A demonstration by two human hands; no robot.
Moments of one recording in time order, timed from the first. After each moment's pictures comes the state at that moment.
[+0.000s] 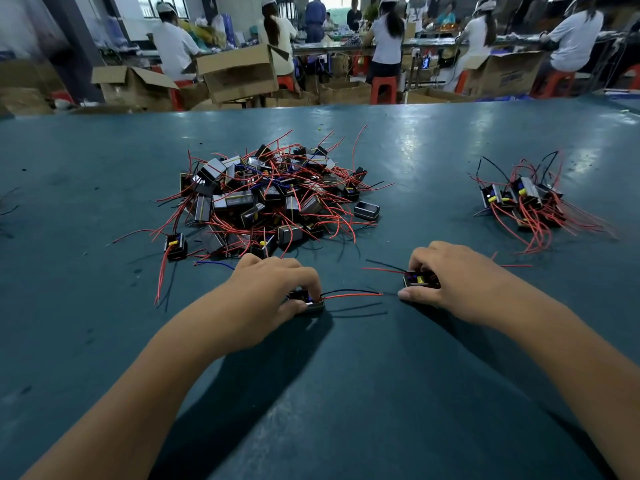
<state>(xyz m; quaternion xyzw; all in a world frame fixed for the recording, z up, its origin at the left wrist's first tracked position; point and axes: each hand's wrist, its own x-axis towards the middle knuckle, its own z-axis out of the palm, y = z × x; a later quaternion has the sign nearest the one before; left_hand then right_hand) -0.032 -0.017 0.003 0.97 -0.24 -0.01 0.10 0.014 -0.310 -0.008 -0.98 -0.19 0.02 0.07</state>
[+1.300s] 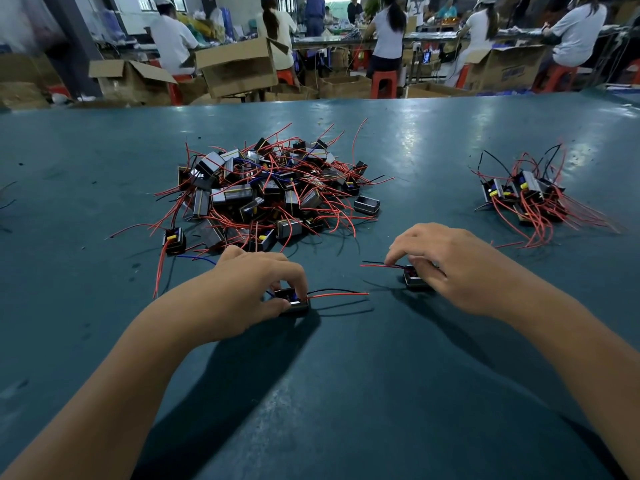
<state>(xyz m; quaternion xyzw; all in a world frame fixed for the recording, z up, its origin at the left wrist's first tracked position) -0.037 -0.004 0.016 0.97 -0.23 -0.04 0.09 -0.001 -0.304 0.013 -0.92 -0.34 -0.04 0.18</state>
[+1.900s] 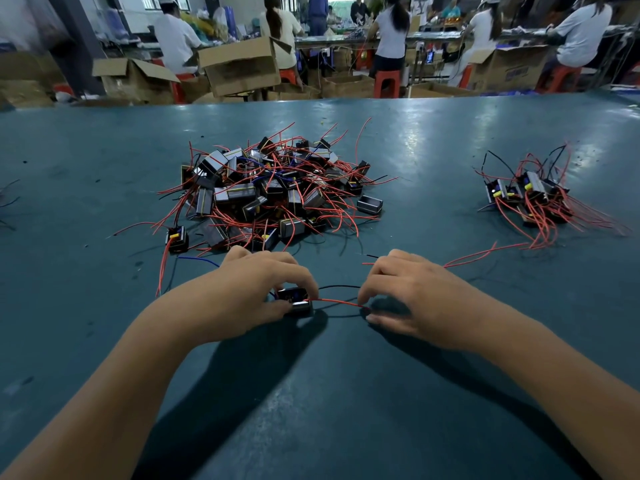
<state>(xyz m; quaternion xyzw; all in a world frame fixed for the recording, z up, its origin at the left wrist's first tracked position) -0.040 -0.005 0.017 0.96 -0.25 -0.06 0.11 -0.014 -0.273 -0.013 -0.89 -0.44 -0.06 0.13</state>
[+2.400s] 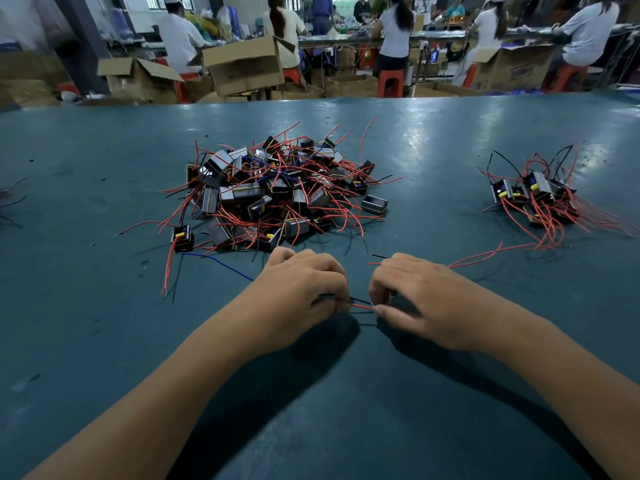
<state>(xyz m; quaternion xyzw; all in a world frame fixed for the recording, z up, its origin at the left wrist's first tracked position) -0.038 -0.038 -0.009 0.94 -0.30 0.08 0.16 -0.018 -0.273 -0.006 -0.89 -0.44 -0.04 0.15</state>
